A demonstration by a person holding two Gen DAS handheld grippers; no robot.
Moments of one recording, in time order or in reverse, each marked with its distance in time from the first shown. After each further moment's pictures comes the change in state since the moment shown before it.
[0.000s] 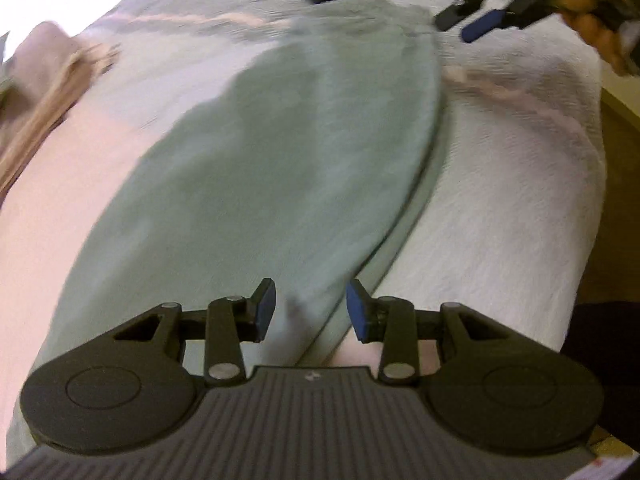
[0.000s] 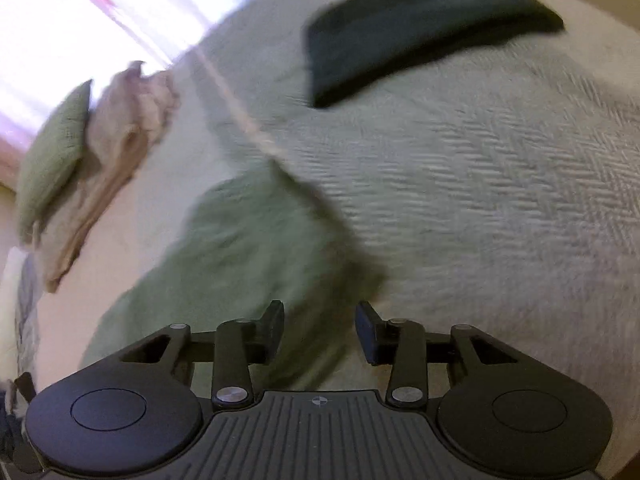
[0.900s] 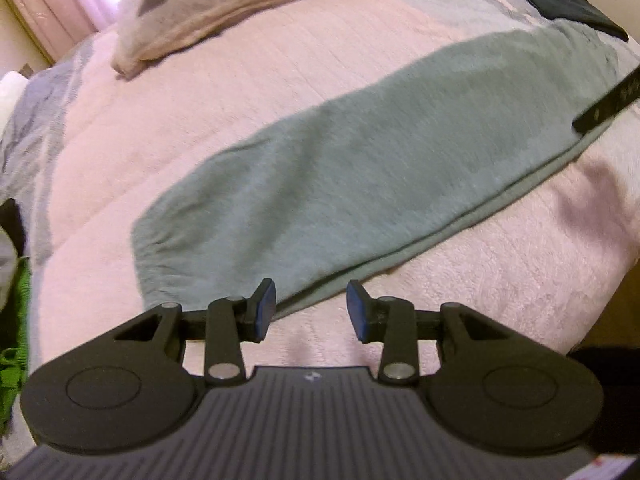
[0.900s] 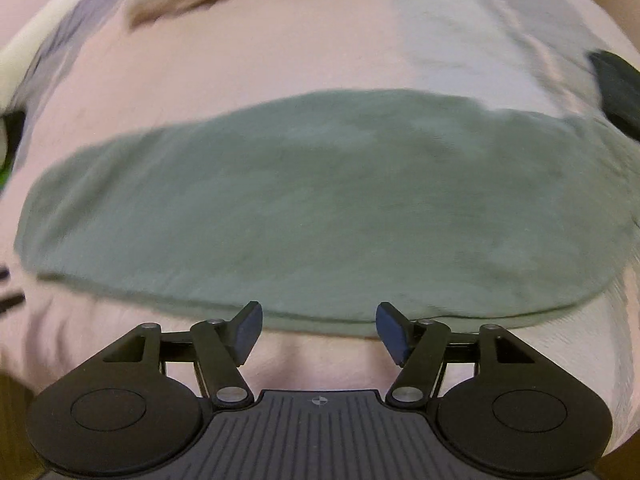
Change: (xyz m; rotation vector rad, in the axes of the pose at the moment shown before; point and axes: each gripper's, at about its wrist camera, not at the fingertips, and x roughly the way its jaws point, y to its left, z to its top) left arm -0.158 0.202 -0.244 -0.409 0.075 0.240; right arm 0.074 0.319 -0.200 -0.617 0.359 -0.148
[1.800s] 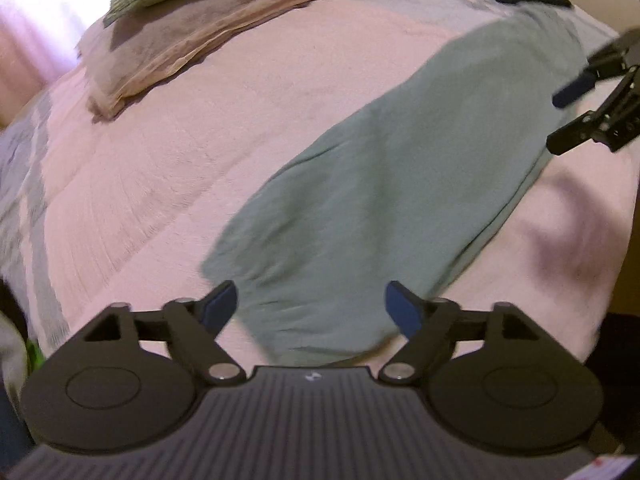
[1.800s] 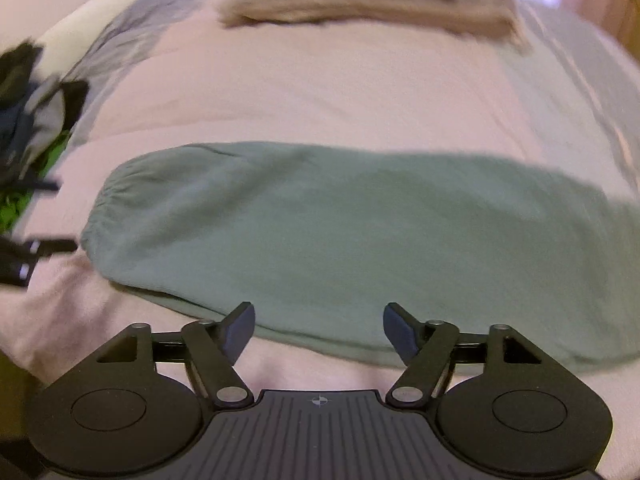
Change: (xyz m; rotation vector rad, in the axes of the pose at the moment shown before) left arm 0.040 0.148 -0.013 0.262 -0.099 -0.149; right arm 0.014 0.171 -0.006 -0.157 -0.156 0.018
